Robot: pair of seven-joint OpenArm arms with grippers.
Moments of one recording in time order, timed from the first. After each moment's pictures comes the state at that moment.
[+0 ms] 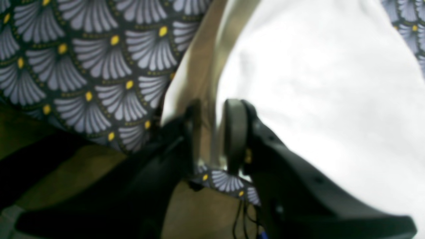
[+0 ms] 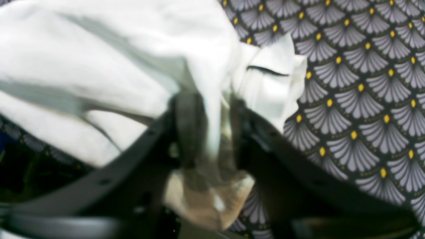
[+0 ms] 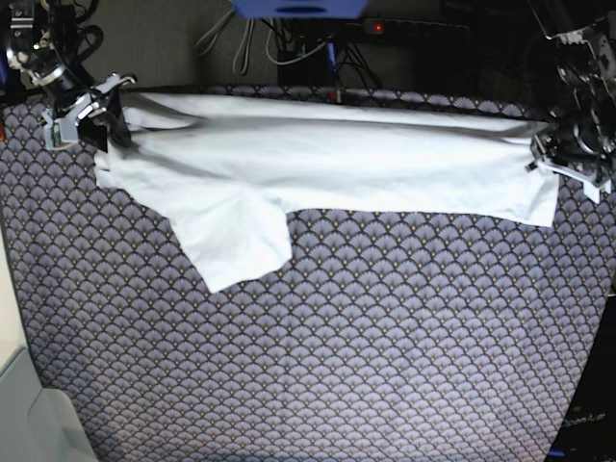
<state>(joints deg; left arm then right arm) 9.1 -19.1 -31.6 88.4 -30.4 -0.7 68.7 -33.1 24.7 16.0 87.7 24.3 34.6 -3.3</state>
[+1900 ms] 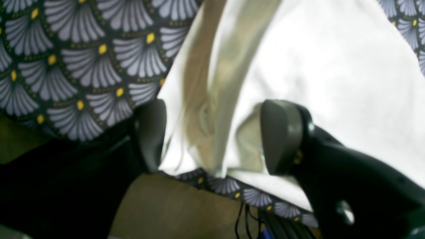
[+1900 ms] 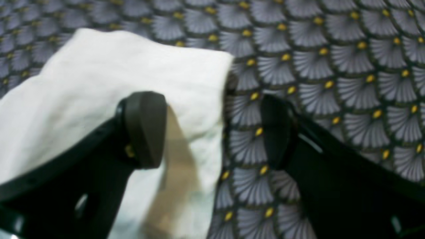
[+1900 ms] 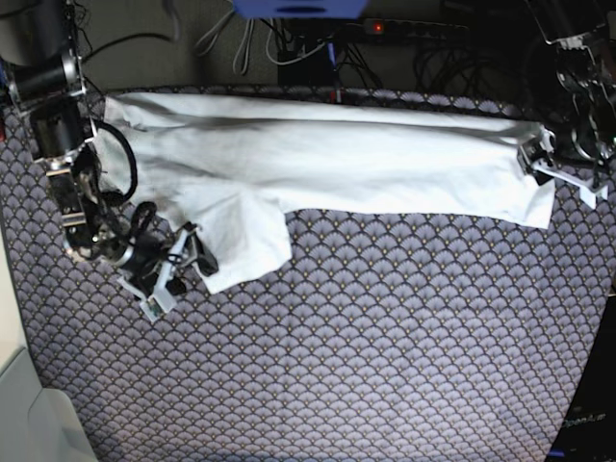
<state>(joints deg) 8.1 -19.7 -30.5 88.1 -30.3 -0.8 69.5 21.1 24.8 -19.7 56.1 24.4 34.6 -18.6</state>
